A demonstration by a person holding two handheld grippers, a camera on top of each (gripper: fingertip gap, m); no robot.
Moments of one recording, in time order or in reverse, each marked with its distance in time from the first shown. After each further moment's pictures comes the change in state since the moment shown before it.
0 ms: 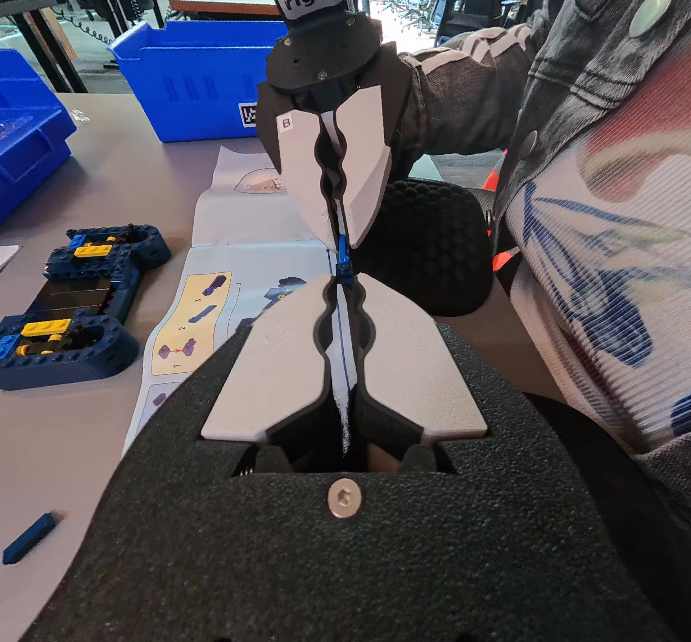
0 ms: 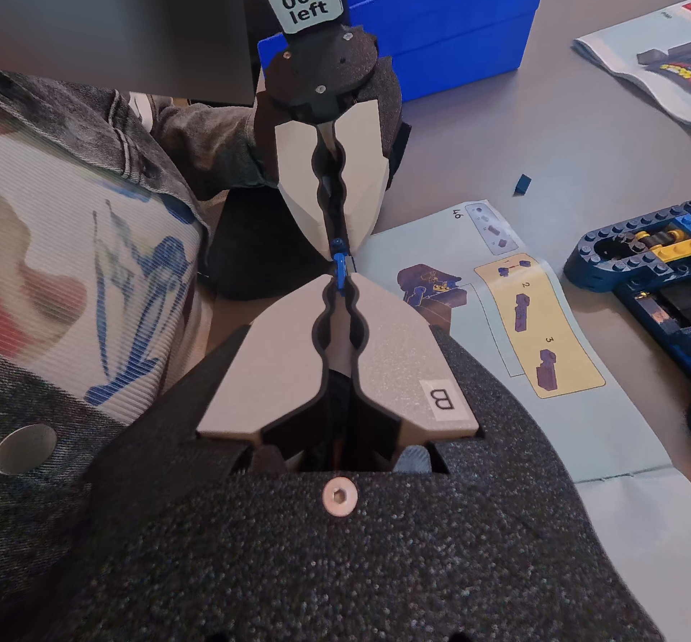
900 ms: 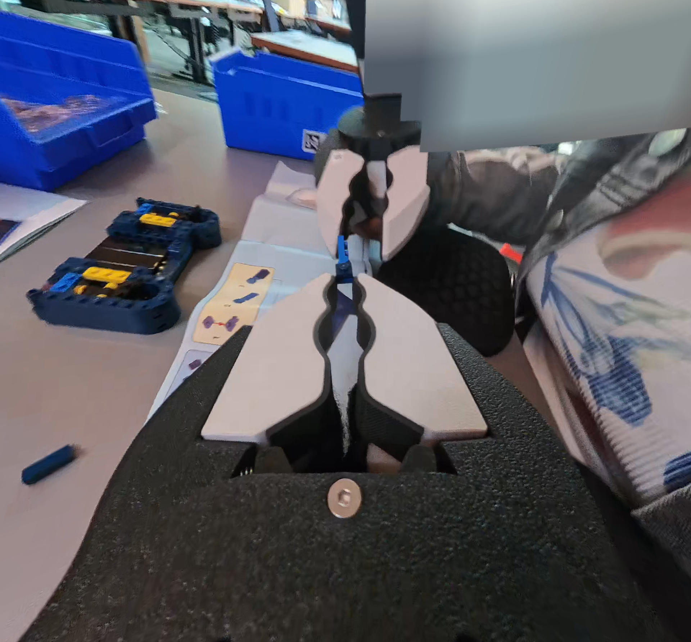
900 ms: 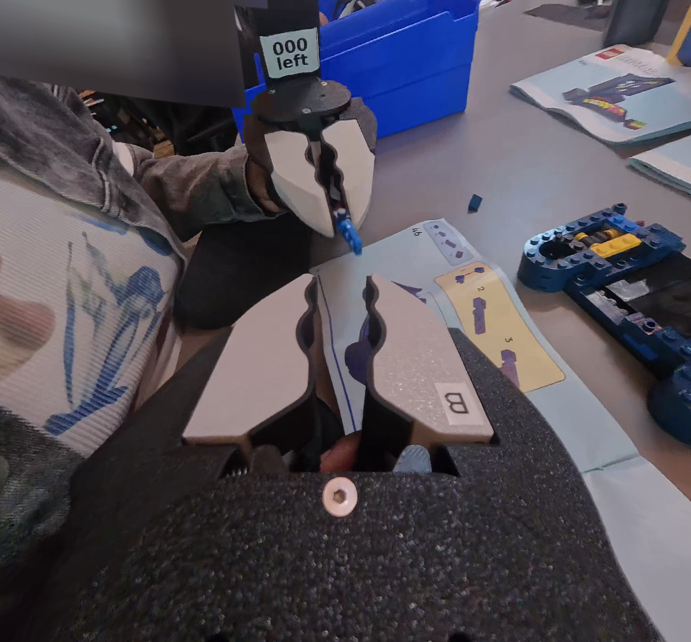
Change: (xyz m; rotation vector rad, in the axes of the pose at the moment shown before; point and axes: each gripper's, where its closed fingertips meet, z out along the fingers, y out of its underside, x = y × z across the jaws) left arm -0.032 -0.006 -0.015 0.129 -0.114 -0.203; right arm 0.024 -0.005 -0.002 0.137 0.055 0.036
